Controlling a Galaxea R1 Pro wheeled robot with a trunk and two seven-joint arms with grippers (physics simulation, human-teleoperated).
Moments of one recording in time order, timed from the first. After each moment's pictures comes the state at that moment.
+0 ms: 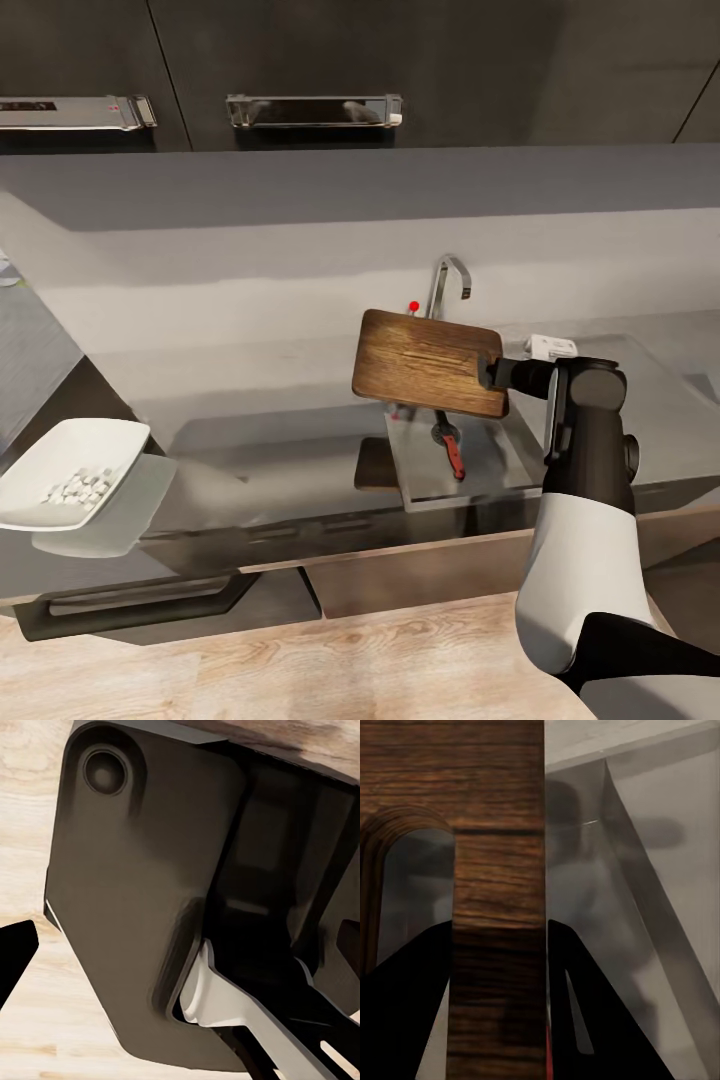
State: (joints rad) left arm -0.32 0.01 -2.07 -0.26 2.35 -0.15 0.10; right arm -0.99 0.15 -0.38 -1.42 0.49 1.04 0.41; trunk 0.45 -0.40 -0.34
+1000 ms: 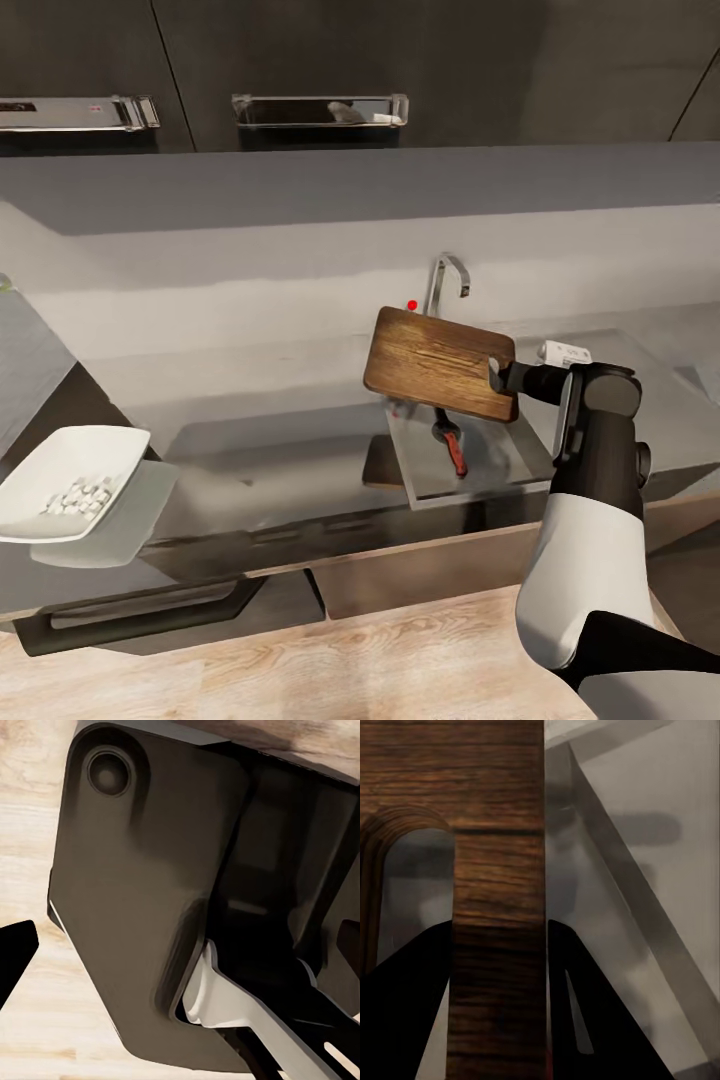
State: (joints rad) left arm -0.32 0.02 -2.07 -0.26 2.35 -0.15 0.10; right arm -0.99 0.15 -0.46 -1.42 0.49 1.04 0.41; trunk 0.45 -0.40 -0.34
